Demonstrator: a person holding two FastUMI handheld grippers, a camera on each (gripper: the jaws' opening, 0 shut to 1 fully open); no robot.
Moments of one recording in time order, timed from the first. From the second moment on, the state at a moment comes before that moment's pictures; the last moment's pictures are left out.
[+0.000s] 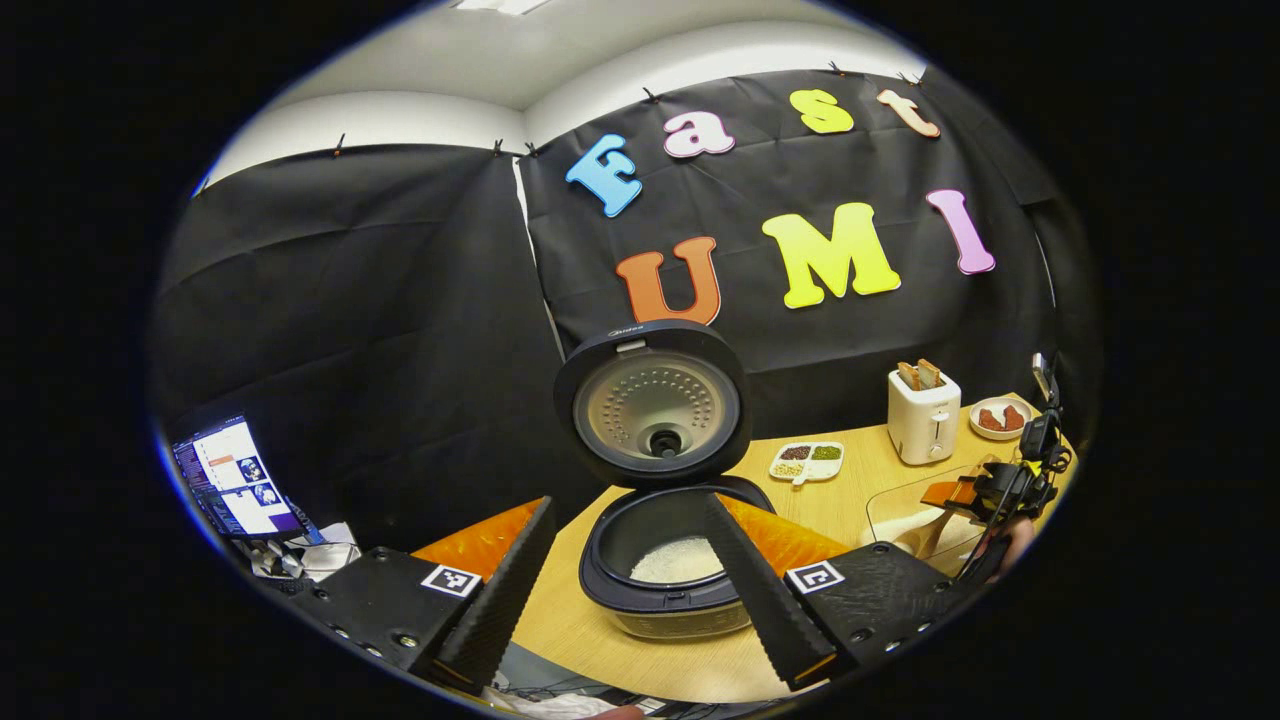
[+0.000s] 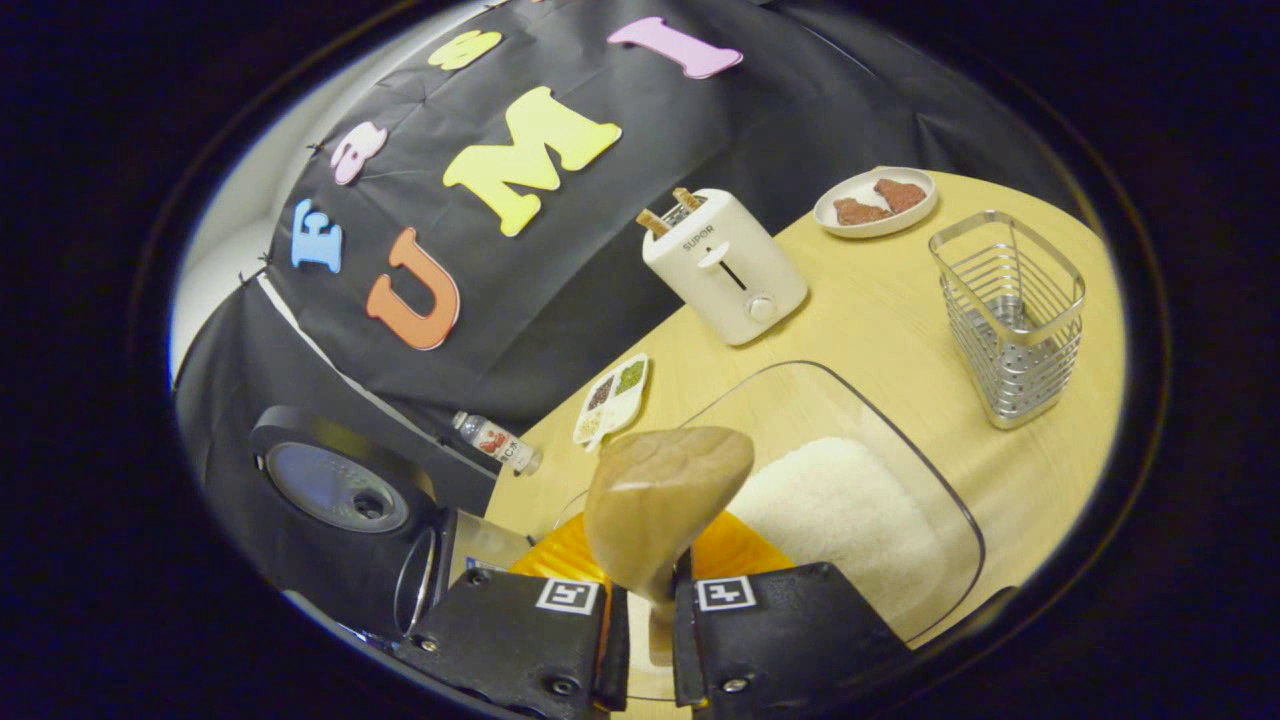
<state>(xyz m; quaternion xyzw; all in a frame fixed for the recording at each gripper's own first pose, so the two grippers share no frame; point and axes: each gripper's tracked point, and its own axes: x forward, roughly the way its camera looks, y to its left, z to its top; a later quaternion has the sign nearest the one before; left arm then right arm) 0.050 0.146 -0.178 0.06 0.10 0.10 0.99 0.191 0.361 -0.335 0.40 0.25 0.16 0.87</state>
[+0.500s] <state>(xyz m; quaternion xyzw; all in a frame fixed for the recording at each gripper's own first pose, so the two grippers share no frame) 0.052 0.143 -0.172 0.06 0.09 0.10 0.99 0.202 0.324 -0.321 0.54 0.25 0.16 0.79</state>
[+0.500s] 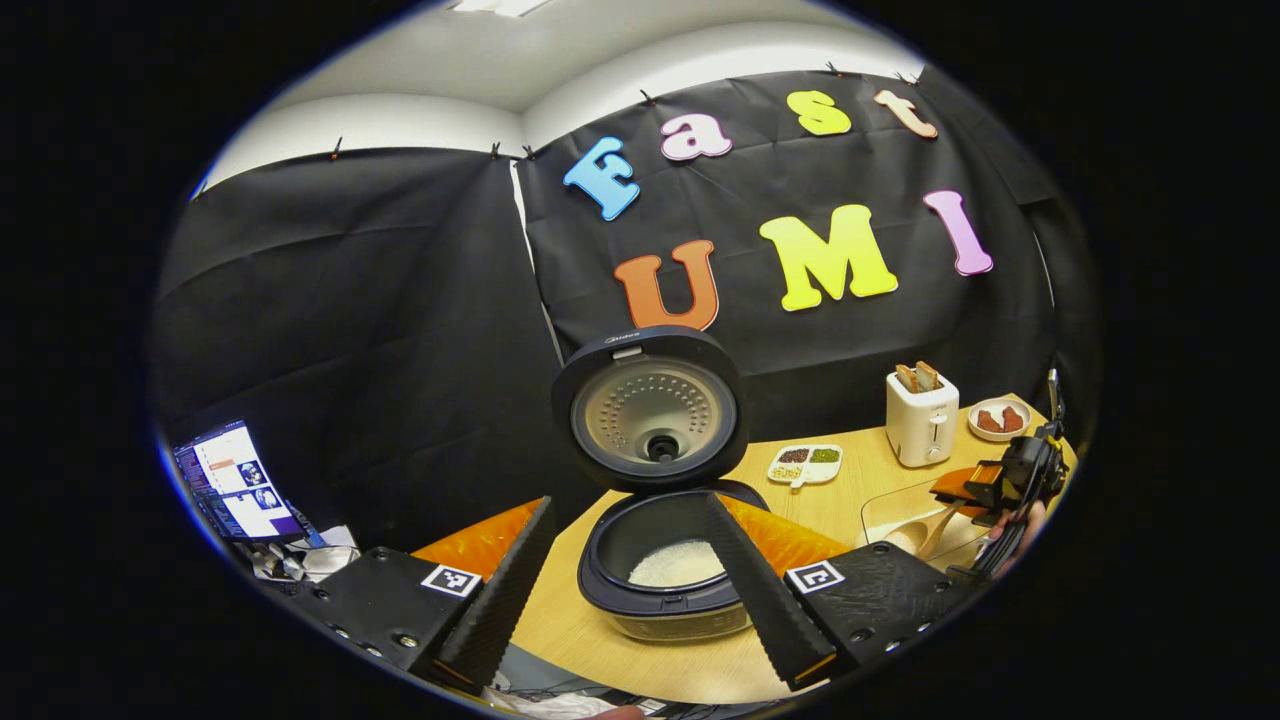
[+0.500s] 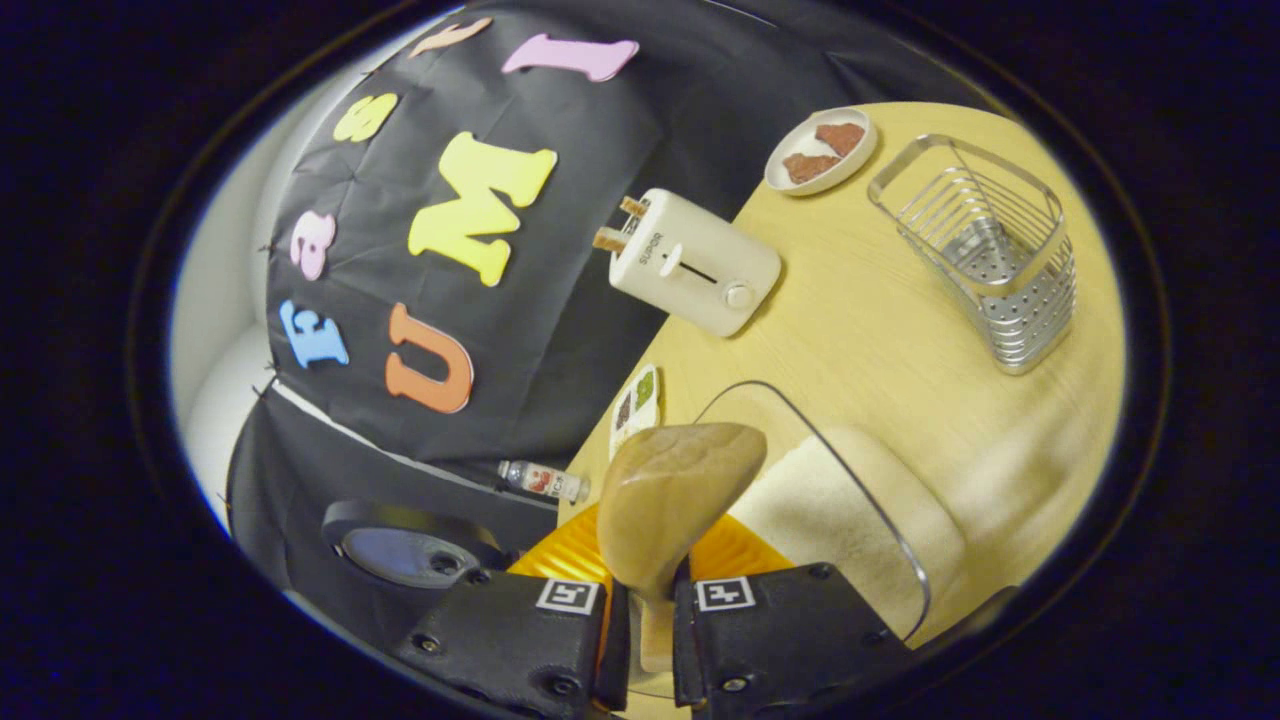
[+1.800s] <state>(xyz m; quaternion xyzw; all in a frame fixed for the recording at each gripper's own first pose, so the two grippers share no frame) 0.037 0.179 -0.171 0.03 0.09 0.13 0.99 0.201 0.402 -0.154 0.61 0.21 0.25 0.72</state>
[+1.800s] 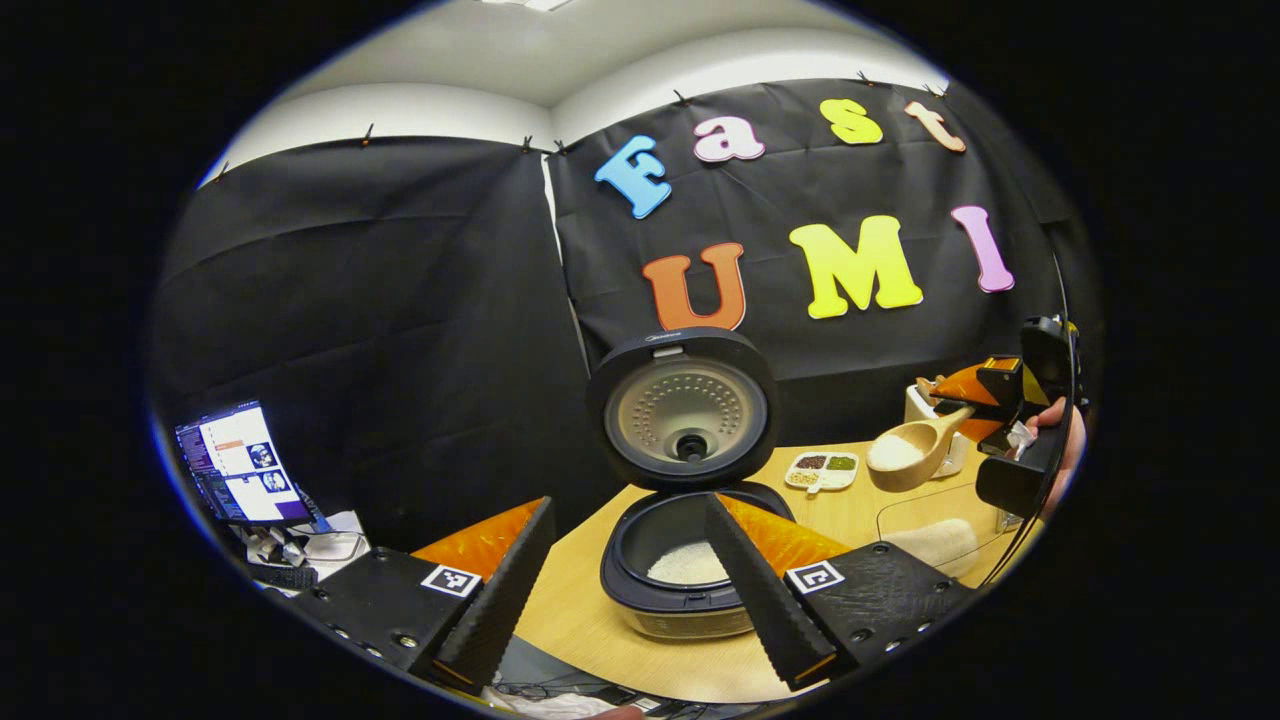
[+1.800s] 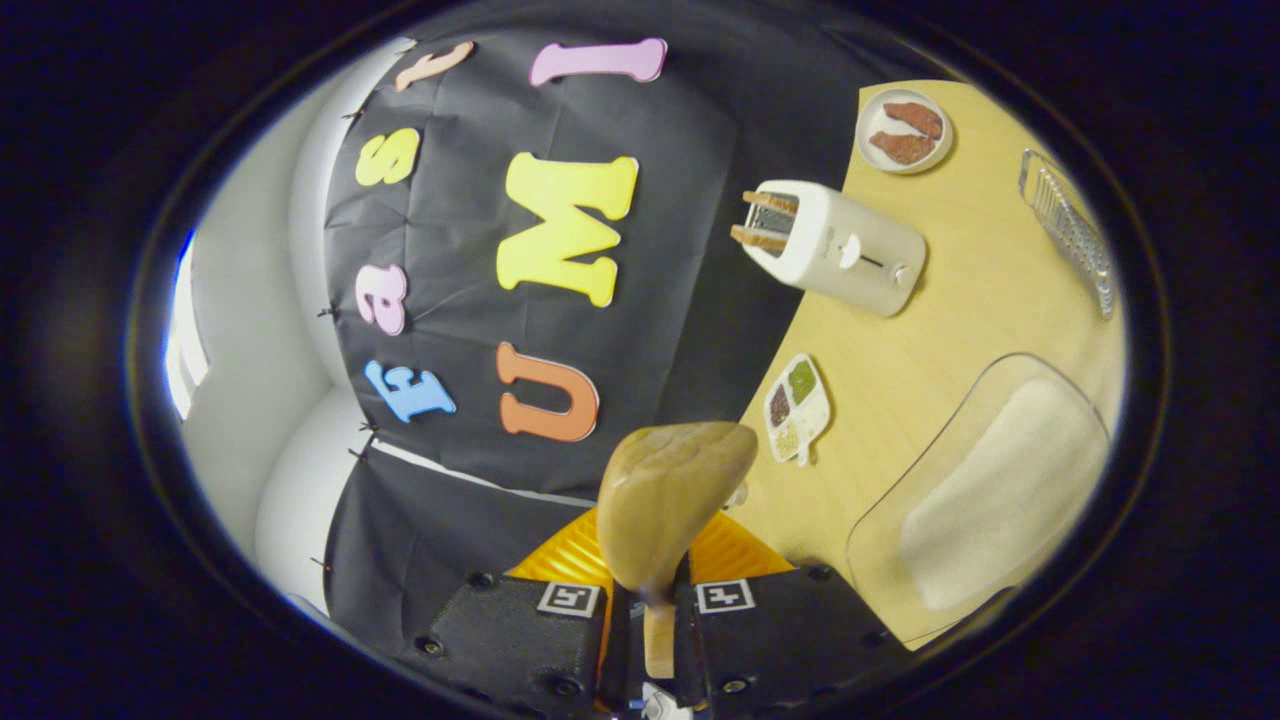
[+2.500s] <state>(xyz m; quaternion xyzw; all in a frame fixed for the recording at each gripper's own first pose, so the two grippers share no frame) 0.010 0.225 -0.195 0.01 0.12 0.19 0.98 0.173 0.592 -0.206 0.43 0.25 0.29 0.82</state>
